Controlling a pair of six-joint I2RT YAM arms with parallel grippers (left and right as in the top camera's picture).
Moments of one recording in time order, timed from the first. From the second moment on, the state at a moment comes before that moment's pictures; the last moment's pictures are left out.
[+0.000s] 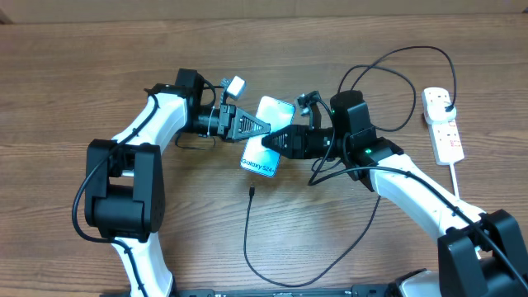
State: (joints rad) left arm -0.14 2.05 1.40 -0.92 1.52 0.25; right arm 0.40 1.58 0.89 0.04 -0.83 0.61
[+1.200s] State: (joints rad) left arm -0.30 2.05 1.67 -1.08 0.25 -0.18; right arm 0.35 1.58 0.89 -0.35 -0.45 0.63
